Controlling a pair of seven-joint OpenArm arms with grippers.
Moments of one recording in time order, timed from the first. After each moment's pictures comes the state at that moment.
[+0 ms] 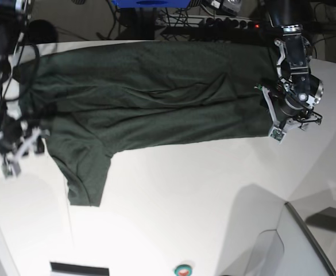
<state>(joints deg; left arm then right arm) 6.6 -8.9 -20.4 86.5 26.0 -34.5 39.6 5.0 13.6 19.9 72.5 8.8 31.5 -38.8</state>
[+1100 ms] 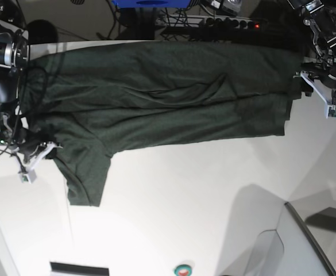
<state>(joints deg) 12.4 -9.0 -43.3 92.2 13.1 -34.6 39.9 21.4 15.6 12.7 34.7 8.6 31.2 -26.0</state>
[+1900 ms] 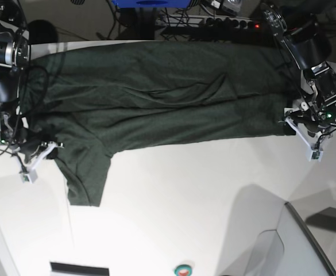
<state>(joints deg) -8.5 -14.1 -35.5 64.9 11.9 -34.5 39.6 21.2 15.3 12.5 35.1 8.9 31.3 -25.8</state>
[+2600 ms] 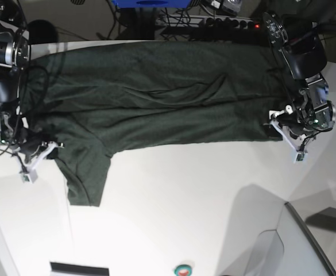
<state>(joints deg) -12.8 -14.7 -31.1 50.7 10.6 -34.2 31.7 21.2 15.3 12.5 35.1 9.0 31.3 -25.9</state>
